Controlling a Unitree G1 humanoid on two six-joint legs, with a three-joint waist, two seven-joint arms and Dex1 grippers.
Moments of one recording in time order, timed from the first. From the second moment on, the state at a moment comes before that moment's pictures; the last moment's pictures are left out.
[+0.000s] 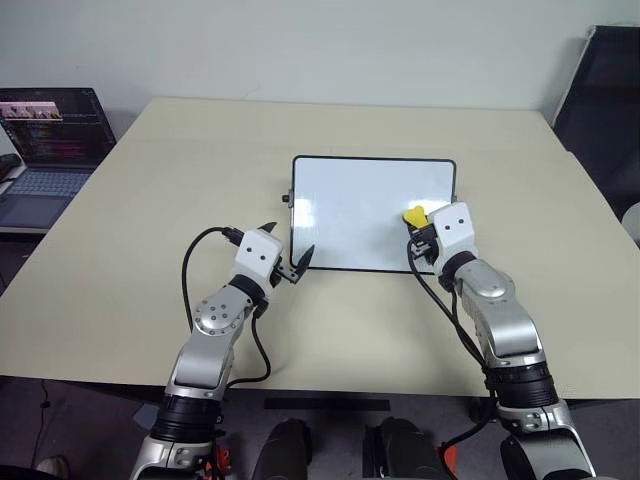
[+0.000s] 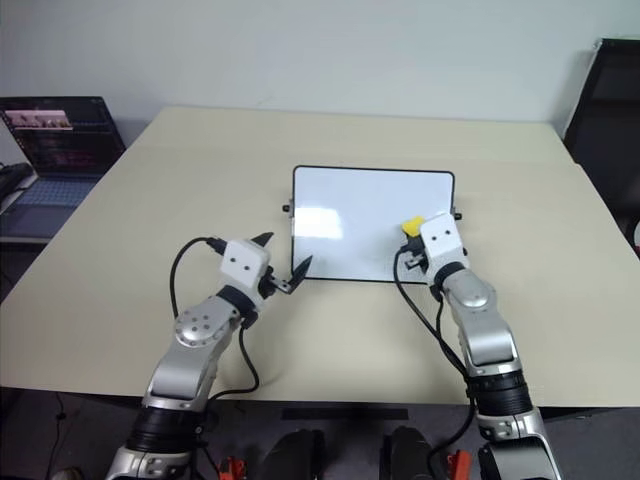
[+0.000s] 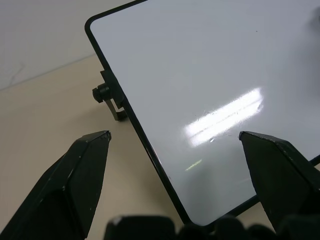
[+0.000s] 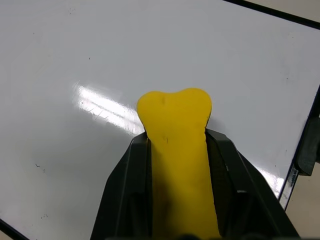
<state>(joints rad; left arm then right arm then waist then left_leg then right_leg) -0.25 0.31 -0.04 -0.08 -0.01 0.15 -0.37 -0.42 -0.22 0.04 -0.08 -0.06 0.46 0.27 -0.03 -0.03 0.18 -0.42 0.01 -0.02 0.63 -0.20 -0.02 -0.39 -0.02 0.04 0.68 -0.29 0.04</state>
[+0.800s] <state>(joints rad) -0.43 0.21 -0.26 0.07 -0.08 0.06 -0.71 -0.28 -0.43 -0.15 -0.33 -0.12 0.81 0.21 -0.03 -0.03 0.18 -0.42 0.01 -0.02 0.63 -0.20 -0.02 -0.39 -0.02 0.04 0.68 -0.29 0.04</state>
